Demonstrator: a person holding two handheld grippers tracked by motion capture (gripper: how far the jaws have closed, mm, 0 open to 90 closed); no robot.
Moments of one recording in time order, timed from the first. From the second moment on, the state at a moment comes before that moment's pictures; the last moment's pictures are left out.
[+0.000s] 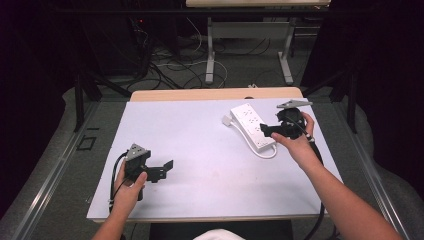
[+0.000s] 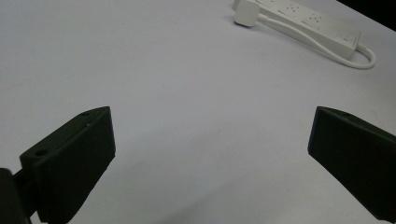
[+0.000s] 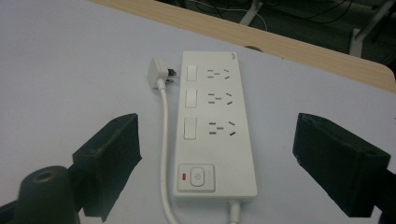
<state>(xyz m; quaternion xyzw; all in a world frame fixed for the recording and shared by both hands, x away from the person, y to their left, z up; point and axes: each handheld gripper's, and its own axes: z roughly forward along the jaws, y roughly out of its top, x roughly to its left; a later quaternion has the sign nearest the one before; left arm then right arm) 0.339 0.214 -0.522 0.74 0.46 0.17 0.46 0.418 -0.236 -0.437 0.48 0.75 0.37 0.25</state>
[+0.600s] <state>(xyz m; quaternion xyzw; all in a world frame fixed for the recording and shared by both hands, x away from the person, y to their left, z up) 0.339 0.216 -0.522 0.74 0.47 0.17 0.46 0.442 -0.220 -0.430 0.47 0.76 0.37 0.26</state>
